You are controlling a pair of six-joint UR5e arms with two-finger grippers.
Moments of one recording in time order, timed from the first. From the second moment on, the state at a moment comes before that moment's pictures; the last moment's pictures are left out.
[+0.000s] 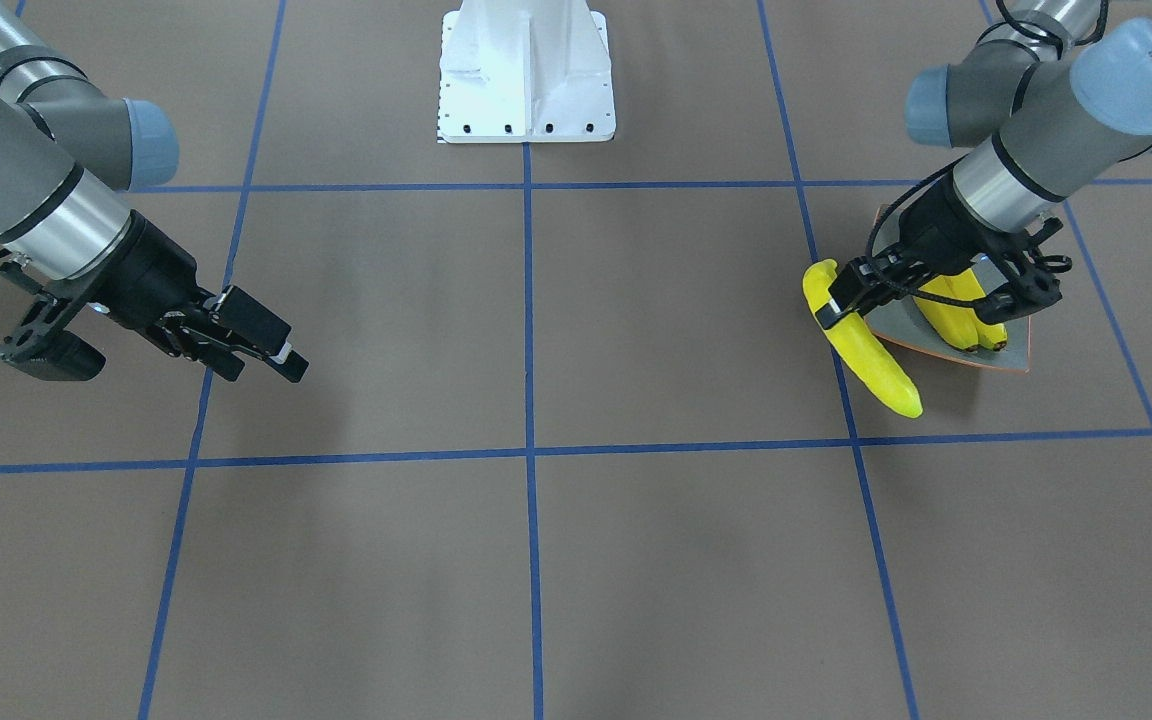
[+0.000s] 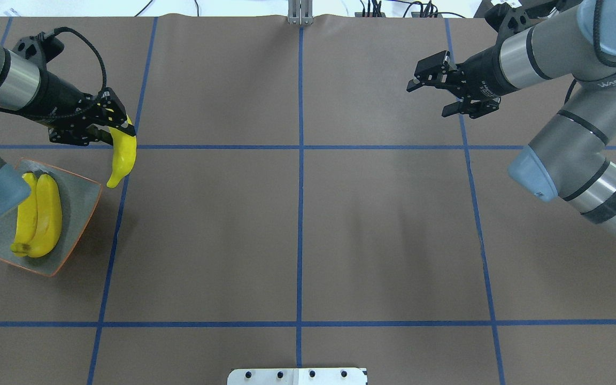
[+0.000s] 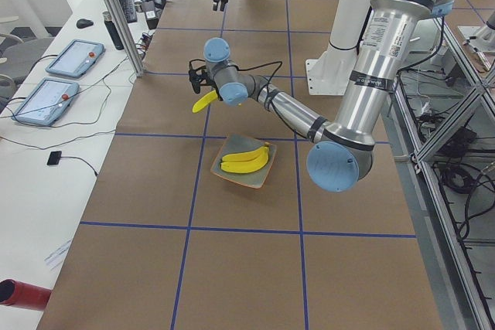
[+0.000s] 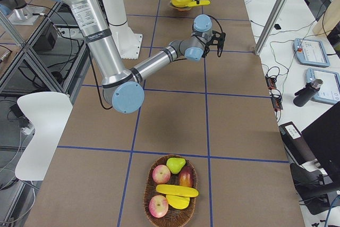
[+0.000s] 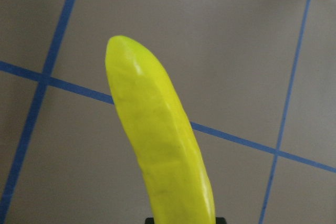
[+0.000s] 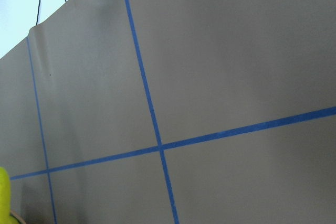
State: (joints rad) left arm -0.97 -1.86 -1.82 -1.96 -2.31 -1.41; right arm 0.94 -1.16 1.67 -0.90 2.19 1.51
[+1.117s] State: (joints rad) left arm -0.83 -1.76 -1.99 -1.40 -1.97 -1.11; right arm 0.91 -1.17 1.63 -0.90 2.13 1.50
